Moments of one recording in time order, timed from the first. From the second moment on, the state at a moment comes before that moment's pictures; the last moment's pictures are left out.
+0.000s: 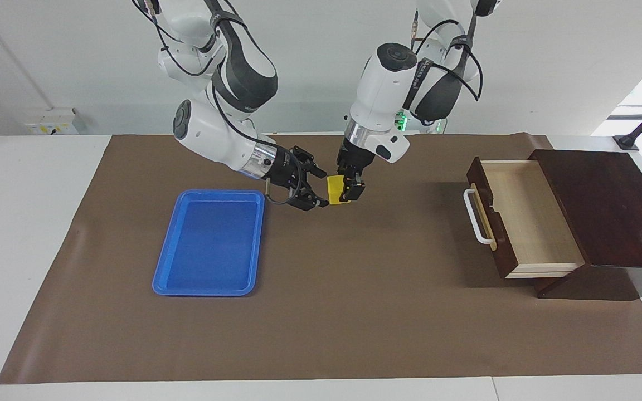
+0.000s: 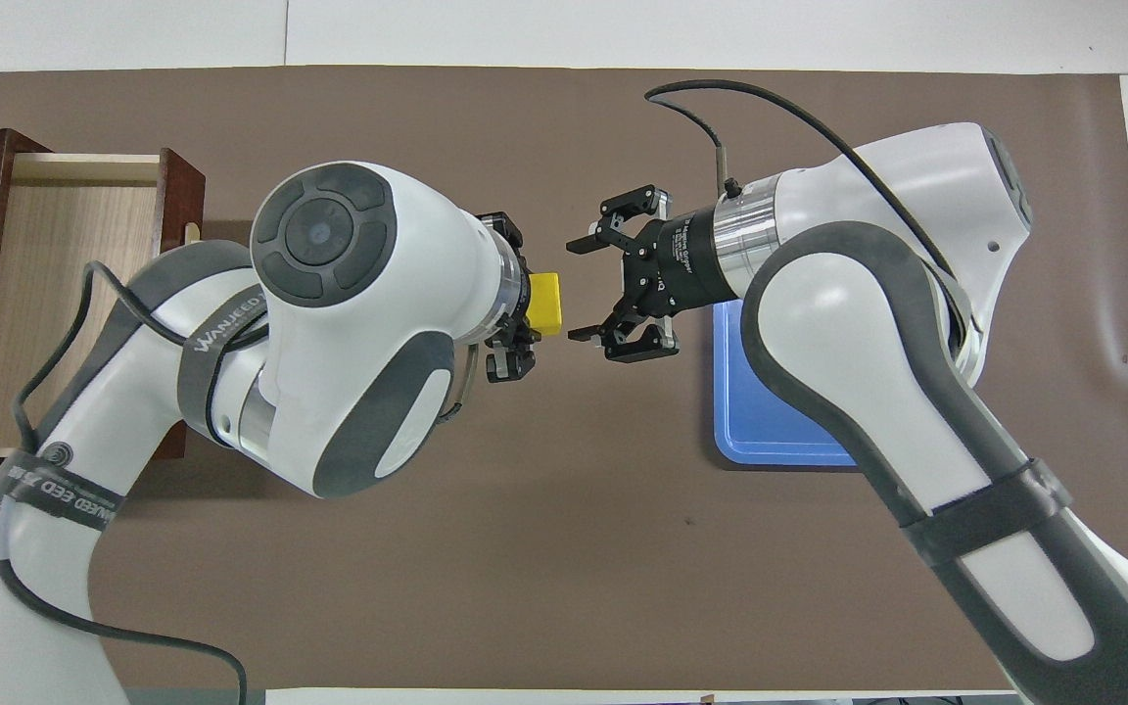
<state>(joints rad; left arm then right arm) -0.52 0.21 -0.10 -1.61 -0.13 2.00 -2.15 0.28 0.23 0.08 -1.73 0.89 2.06 1.57</state>
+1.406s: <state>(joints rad) 0.20 0.00 -0.09 -2.05 -0.13 2.04 -1.33 -0.06 0.05 0.07 -1.53 0.06 1.47 0.16</state>
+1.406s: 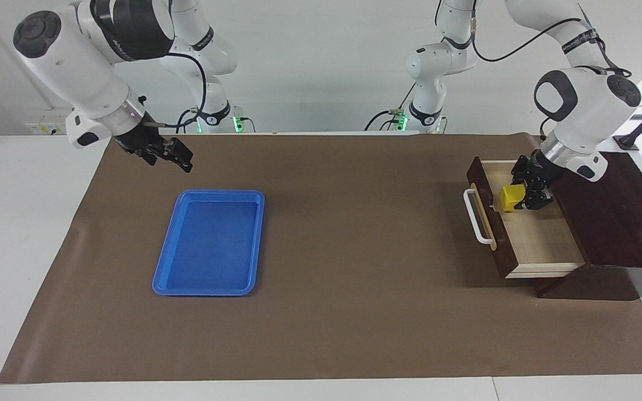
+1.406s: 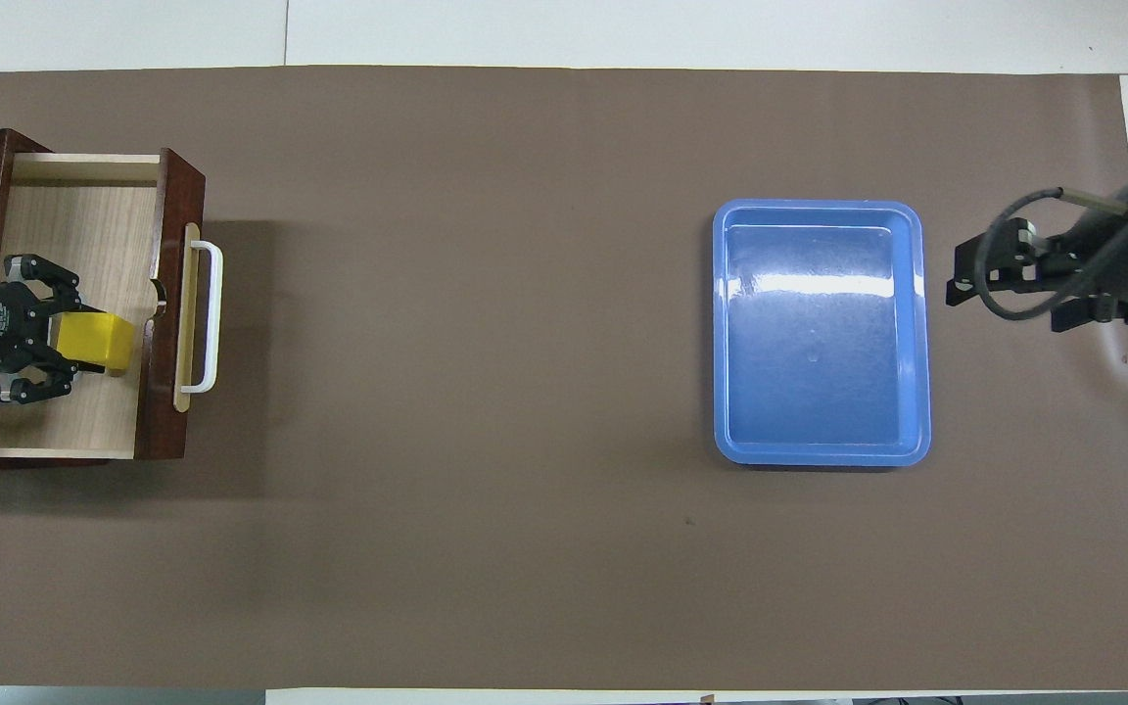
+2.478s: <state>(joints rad) -0.09 0.04 -0.12 -1.95 0.04 2.00 -1.50 -0.09 0.02 0.07 -1.55 -0.02 1.45 -0.07</state>
